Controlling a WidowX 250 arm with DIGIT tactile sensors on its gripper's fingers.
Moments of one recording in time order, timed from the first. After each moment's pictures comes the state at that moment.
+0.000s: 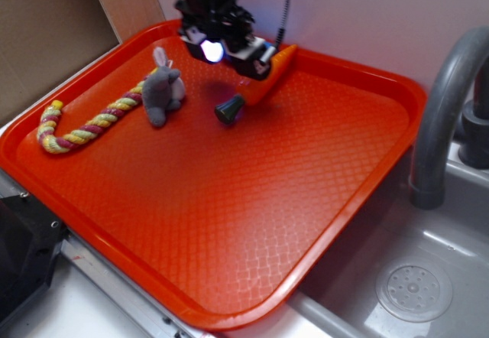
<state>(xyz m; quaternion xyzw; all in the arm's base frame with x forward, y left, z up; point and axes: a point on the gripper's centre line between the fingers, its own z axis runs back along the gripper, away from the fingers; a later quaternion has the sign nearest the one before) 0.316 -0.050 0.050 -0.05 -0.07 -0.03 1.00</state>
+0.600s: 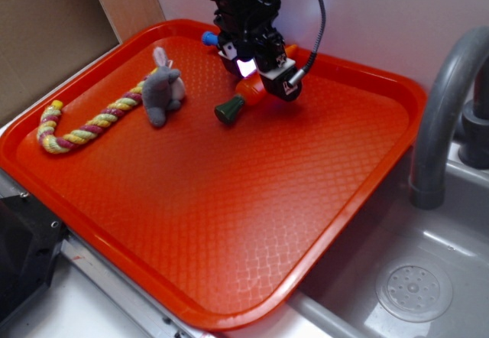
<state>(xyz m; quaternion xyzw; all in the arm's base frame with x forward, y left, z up) 0.325 -0.070 0.029 -0.05 -0.04 -0.09 0.99</state>
